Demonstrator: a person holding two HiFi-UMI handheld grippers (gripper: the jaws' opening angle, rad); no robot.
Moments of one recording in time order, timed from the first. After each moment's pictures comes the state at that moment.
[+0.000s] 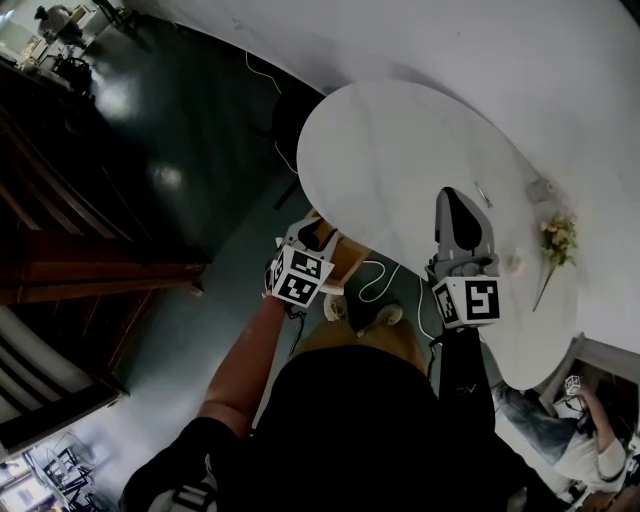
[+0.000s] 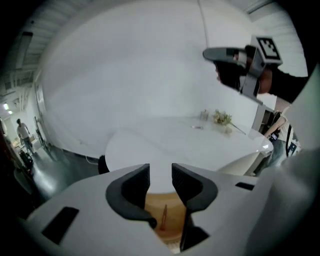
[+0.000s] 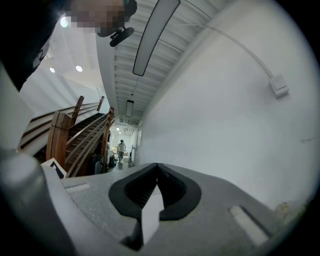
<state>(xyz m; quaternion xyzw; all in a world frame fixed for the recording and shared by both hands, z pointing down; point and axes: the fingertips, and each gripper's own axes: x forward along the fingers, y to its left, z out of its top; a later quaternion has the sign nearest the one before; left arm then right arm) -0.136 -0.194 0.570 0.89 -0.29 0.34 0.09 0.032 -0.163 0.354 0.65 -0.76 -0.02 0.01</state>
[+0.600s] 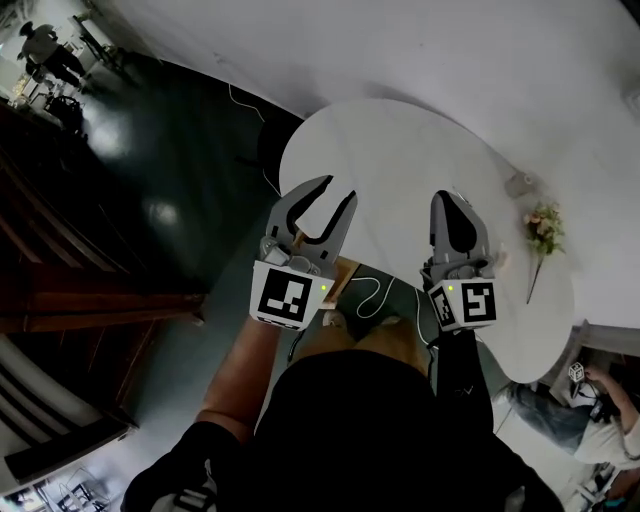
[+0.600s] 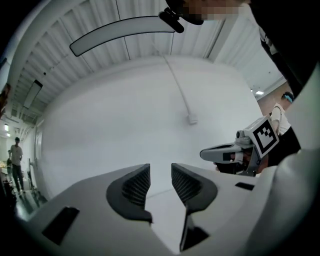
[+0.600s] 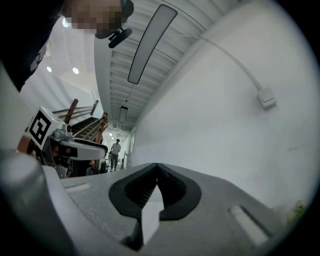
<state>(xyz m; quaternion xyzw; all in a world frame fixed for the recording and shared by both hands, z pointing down) -0.063 -0.188 0.292 0.96 -0.25 0.03 -0.15 0.060 -0.137 0.320 0.68 -0.73 -0.05 -0.03</state>
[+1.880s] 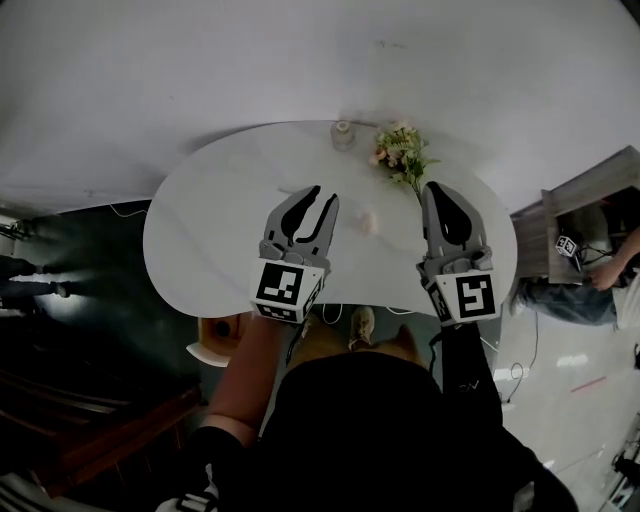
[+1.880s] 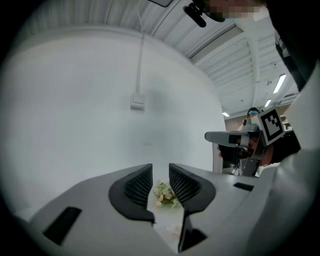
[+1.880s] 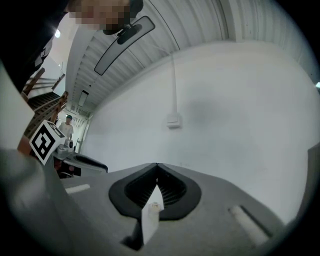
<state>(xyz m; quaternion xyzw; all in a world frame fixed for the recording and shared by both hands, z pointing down) 0.289 -0.022 0.378 1.00 -0.02 0.07 -0.02 0.361 0.104 0.334 0.85 -0.52 -0.05 0.01</state>
